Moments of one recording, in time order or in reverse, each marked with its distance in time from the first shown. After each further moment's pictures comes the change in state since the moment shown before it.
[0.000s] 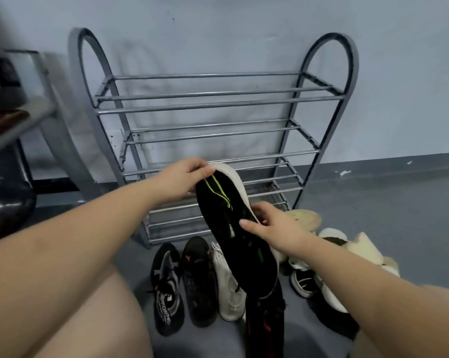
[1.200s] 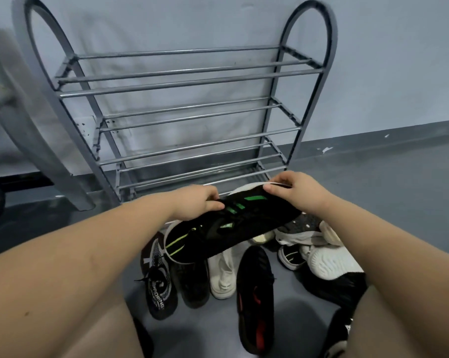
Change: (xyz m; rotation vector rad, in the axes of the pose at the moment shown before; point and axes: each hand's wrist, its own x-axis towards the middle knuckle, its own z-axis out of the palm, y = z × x) left_hand 0.002 -0.018 0.063 0.638 -0.425 0.016; right_hand 0.002 0.038 -0.061 -0.239 0.201 0.032
